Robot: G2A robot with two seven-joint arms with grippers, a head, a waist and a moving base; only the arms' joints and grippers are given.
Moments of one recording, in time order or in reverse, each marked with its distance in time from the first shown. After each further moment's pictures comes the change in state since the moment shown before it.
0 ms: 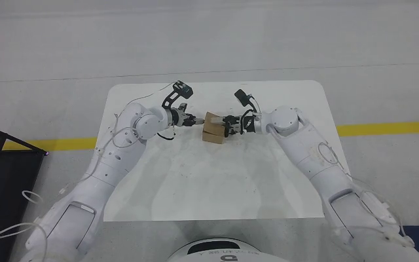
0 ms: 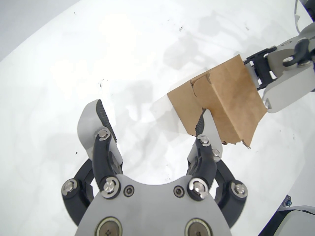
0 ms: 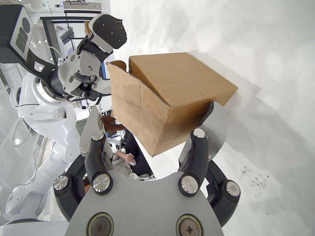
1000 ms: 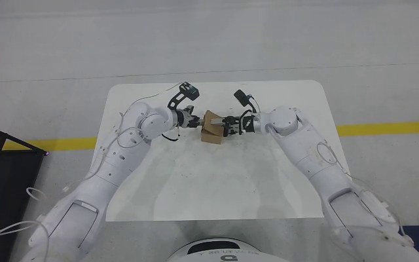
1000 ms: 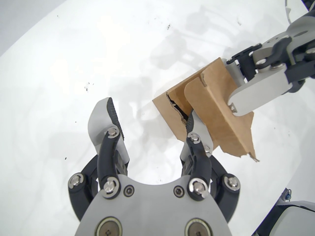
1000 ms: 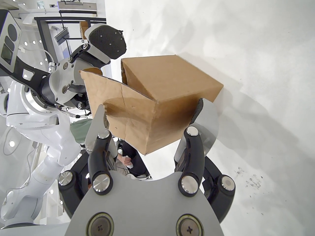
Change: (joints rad) left arm -0.015 -0.017 0.034 -0.016 -0.006 0.014 -0.038; right arm 0.005 -0.004 -0.007 0.006 -0.026 0.005 -0.013
